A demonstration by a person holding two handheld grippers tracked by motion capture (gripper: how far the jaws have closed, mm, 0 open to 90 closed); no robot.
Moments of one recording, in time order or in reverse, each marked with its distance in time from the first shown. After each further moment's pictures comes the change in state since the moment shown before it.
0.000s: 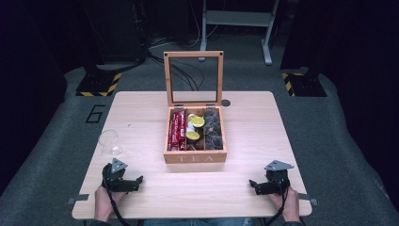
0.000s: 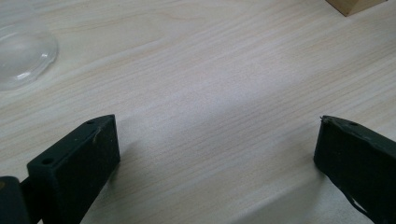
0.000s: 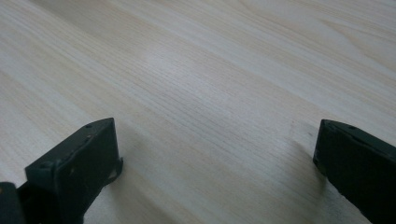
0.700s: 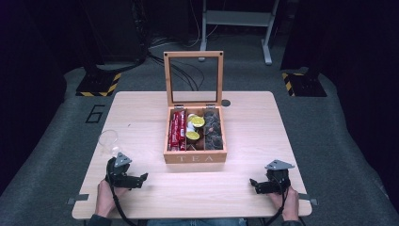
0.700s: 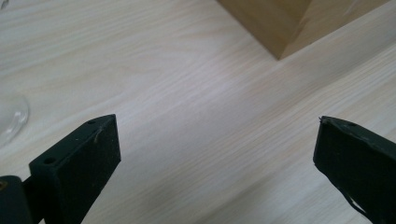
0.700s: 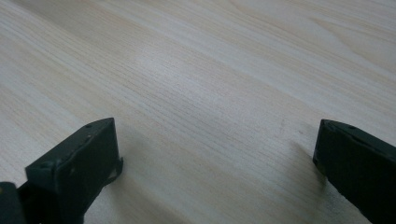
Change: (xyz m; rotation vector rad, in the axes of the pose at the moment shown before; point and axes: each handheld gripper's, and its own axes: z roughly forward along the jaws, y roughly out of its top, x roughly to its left) left arm -0.014 0.037 -0.014 -0.008 -0.099 0.063; right arm -0.001 0.000 0.000 -0.005 -0.018 0.019
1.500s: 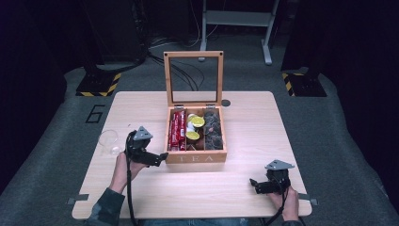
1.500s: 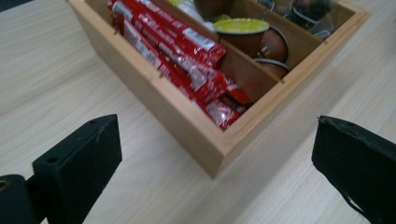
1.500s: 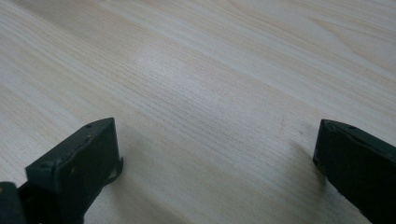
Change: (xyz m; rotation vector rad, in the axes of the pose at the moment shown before) left arm -0.030 0.108 0.011 -0.055 -0.151 0.132; right arm 0.000 0.000 0.000 0.002 0.001 -0.002
